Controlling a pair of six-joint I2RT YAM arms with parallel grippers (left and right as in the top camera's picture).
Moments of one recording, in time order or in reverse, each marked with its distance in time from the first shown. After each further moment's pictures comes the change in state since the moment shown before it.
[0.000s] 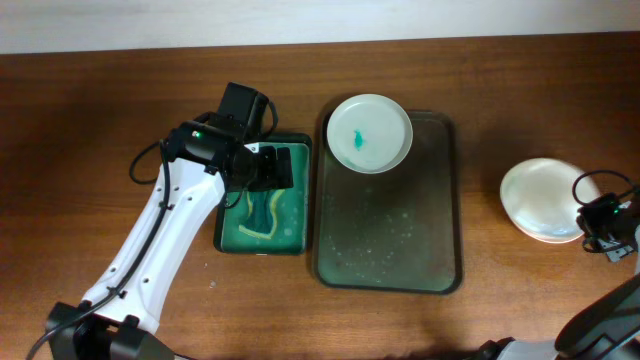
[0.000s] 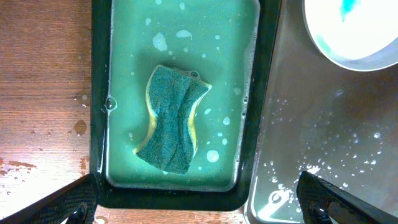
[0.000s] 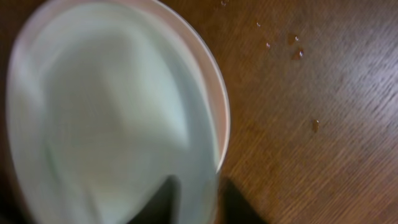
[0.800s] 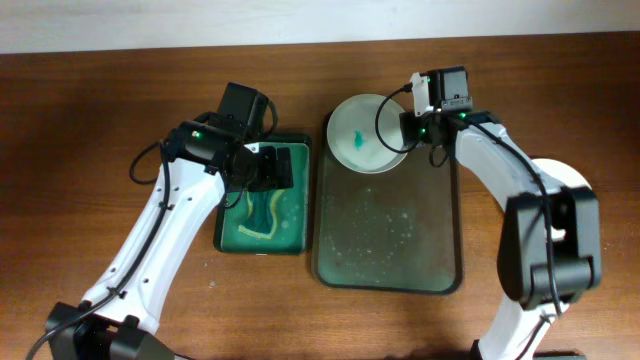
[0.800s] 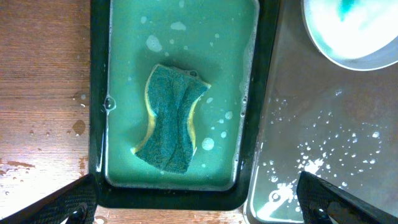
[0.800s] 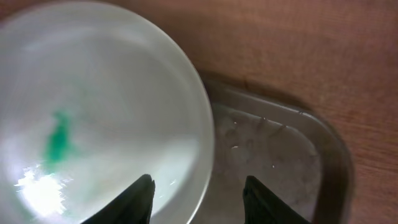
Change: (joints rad) left arm 0.000 0.000 0.000 -0.002 0.003 0.000; right arm 0.911 0.351 0.286 0.395 0.065 -0.410
